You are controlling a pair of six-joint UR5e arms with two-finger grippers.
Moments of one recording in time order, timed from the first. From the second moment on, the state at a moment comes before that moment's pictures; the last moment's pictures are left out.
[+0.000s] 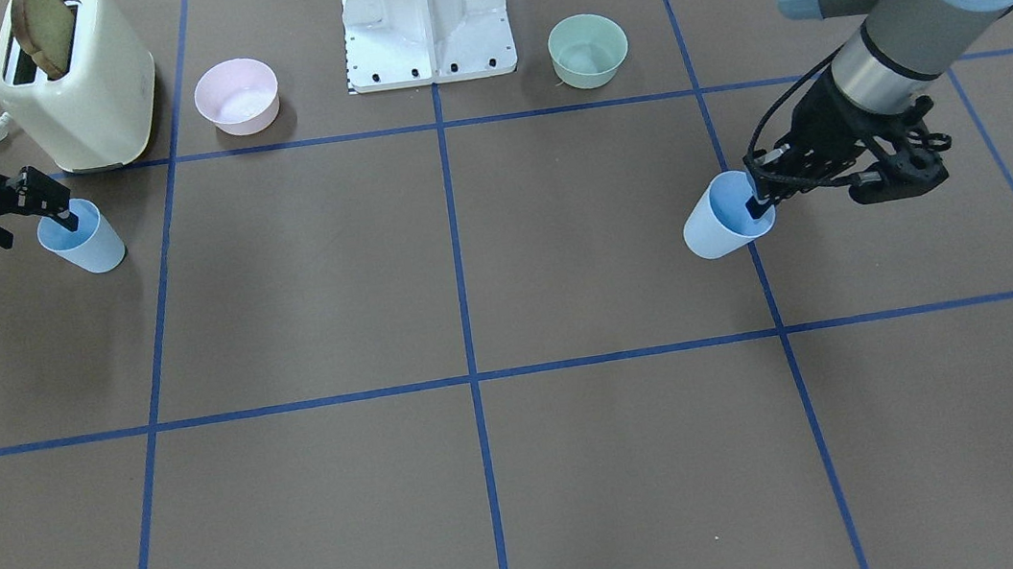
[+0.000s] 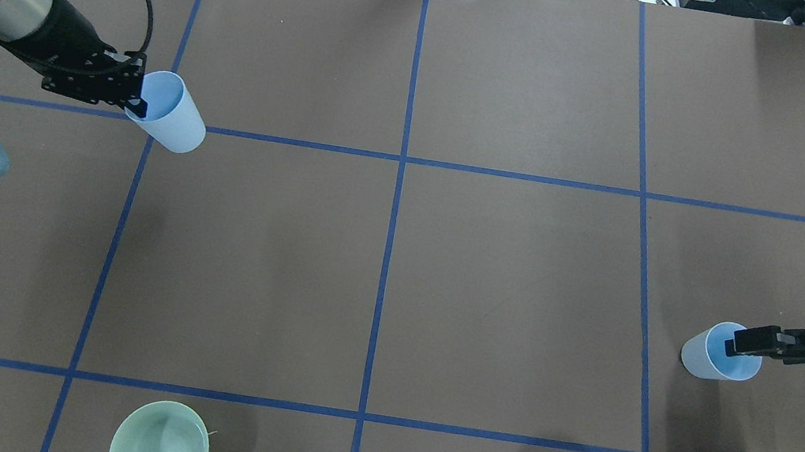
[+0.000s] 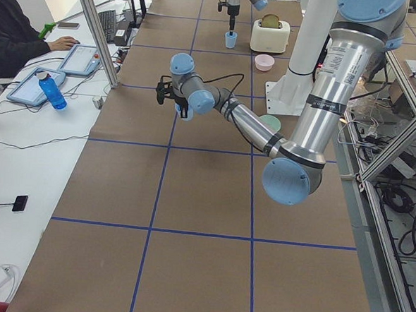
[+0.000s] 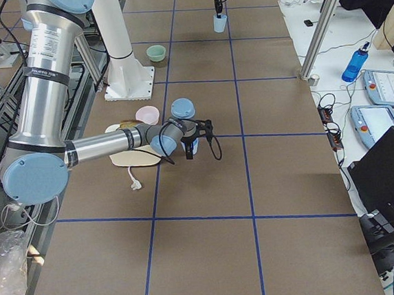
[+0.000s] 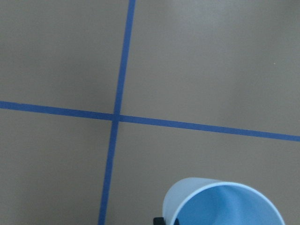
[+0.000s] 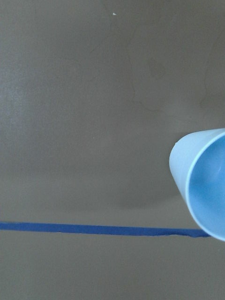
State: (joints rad) left arm -0.92 -1.92 -1.83 -1.82 -2.27 -1.16; right arm 0.81 -1.84 1.91 -0.89 2.16 0.99
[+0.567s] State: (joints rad) left arm -0.80 -2.00 -1.82 -1.80 -2.19 -1.30; right arm 0.81 -1.84 1.91 -0.89 2.16 0.99
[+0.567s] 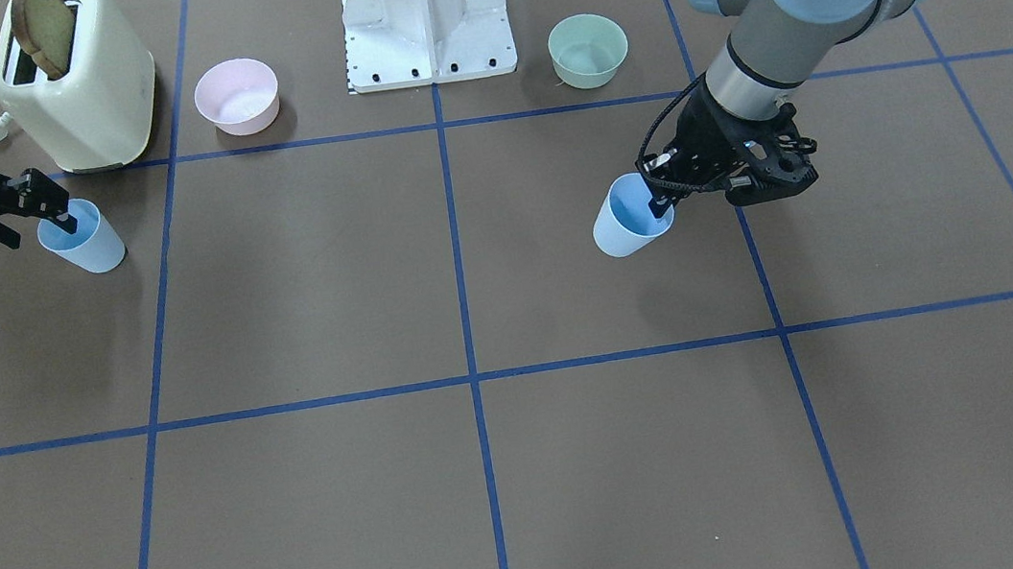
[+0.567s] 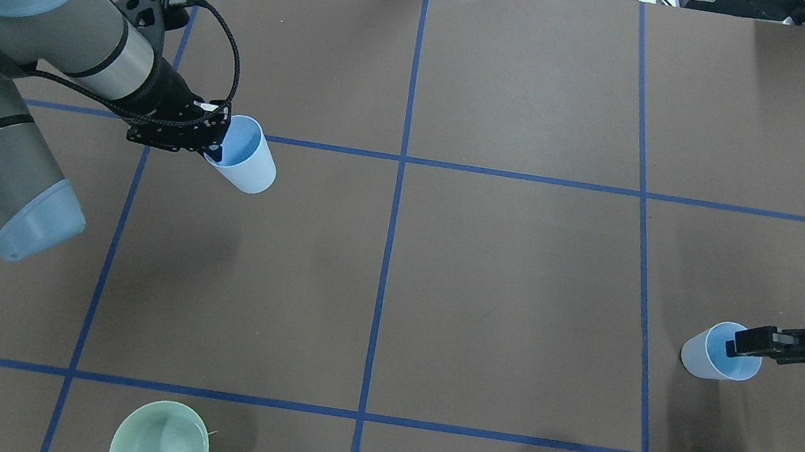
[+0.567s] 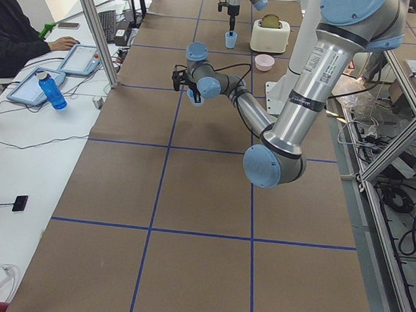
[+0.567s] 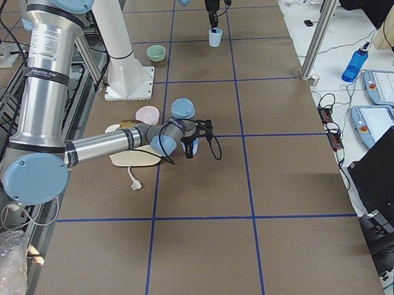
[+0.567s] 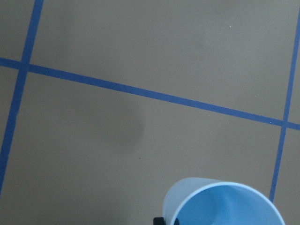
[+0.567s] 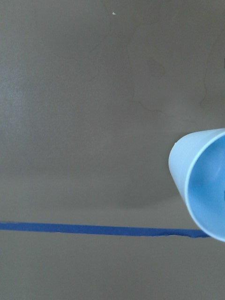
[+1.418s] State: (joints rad) left arm -0.68 -2.14 -1.79 -1.72 -2.08 -1.41; right arm 0.81 -1.83 1.91 -0.89 2.16 1.03
